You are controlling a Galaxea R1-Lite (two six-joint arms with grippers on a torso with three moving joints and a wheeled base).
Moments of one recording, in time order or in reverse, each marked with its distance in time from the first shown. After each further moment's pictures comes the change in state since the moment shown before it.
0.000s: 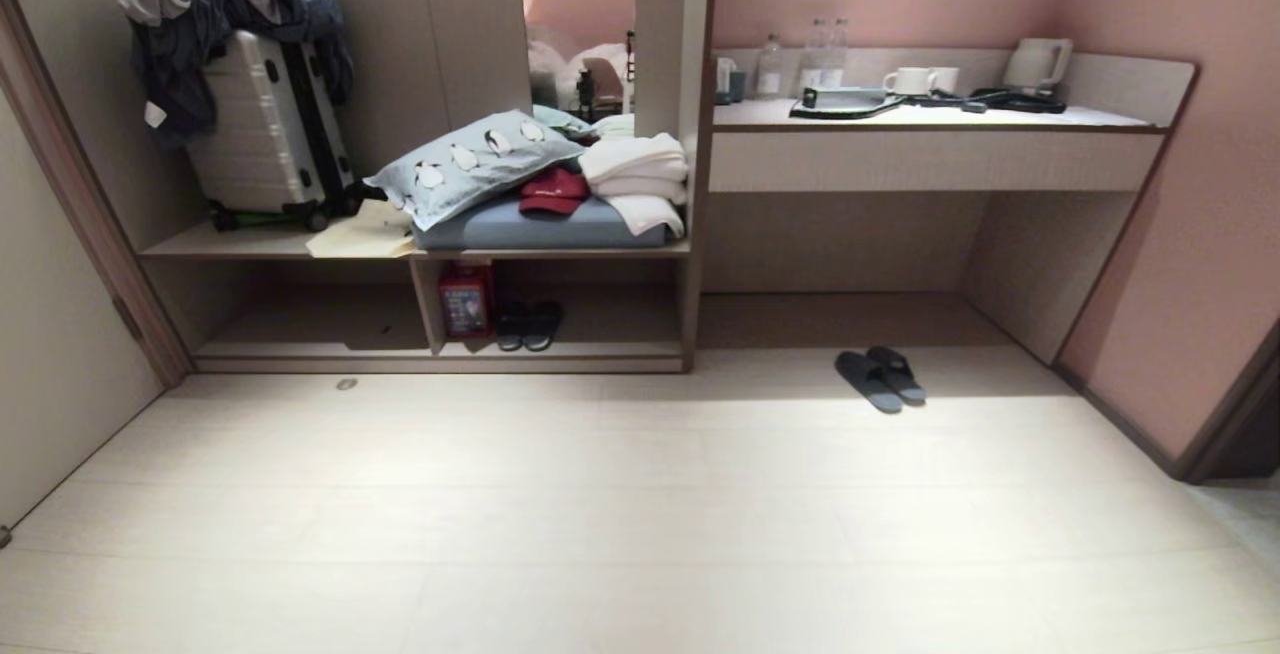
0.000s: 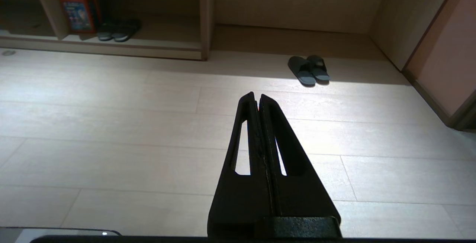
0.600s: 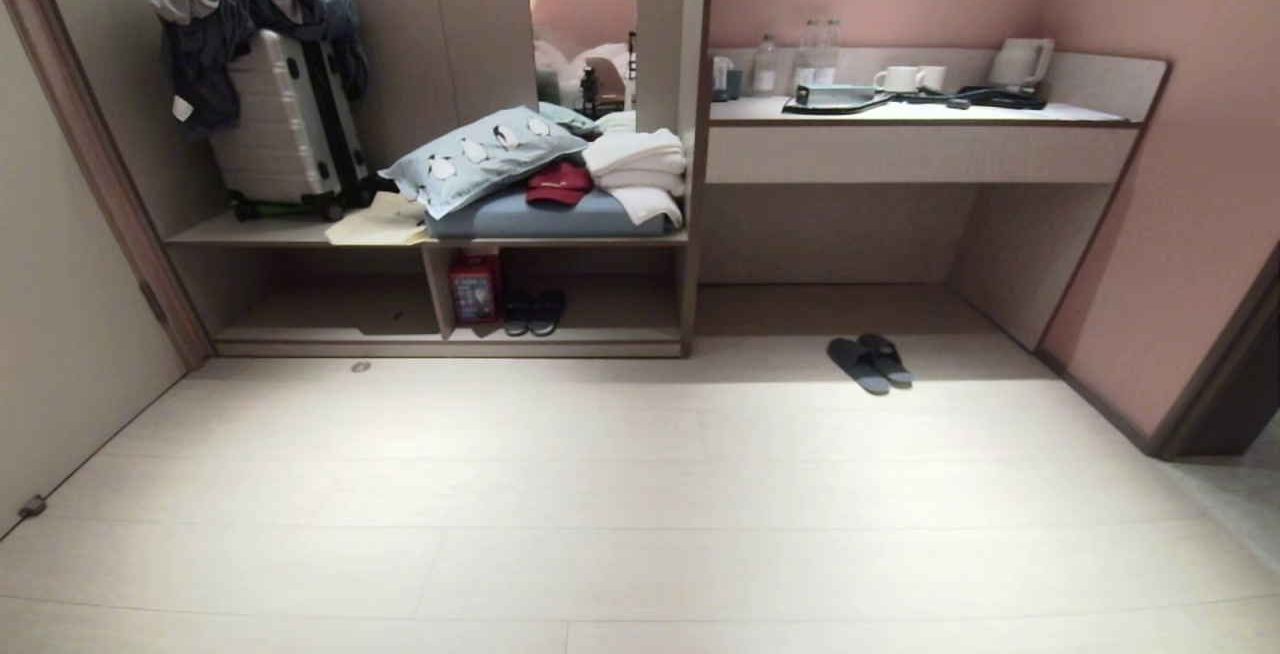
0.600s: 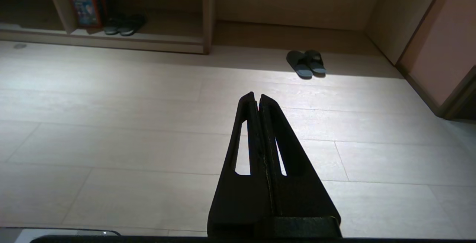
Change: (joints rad) left arm 0.000 0.000 0.000 0.000 0.000 0.005; right arm 0.000 0.000 0.000 0.000 0.000 -0.002
